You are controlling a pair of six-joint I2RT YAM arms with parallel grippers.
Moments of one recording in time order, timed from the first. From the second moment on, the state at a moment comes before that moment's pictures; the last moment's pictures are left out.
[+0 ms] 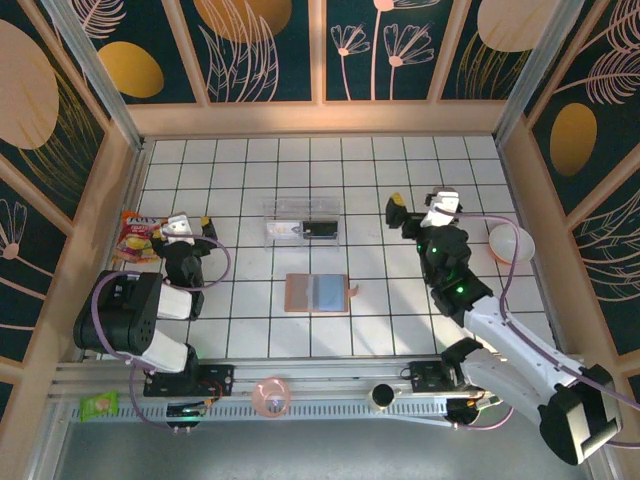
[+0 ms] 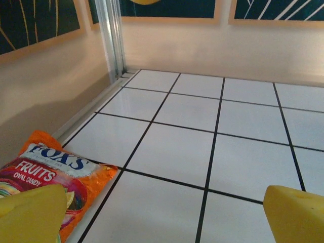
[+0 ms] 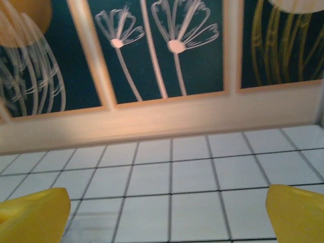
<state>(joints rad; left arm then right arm) -0.06 1.52 0.20 1.16 -0.36 -0.07 0.51 0.87 0.48 0.34 0.44 0.16</state>
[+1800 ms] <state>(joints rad) -0.06 1.52 0.20 1.20 -0.37 -0.09 -0.01 1.56 0.20 1.22 0.08 0.13</state>
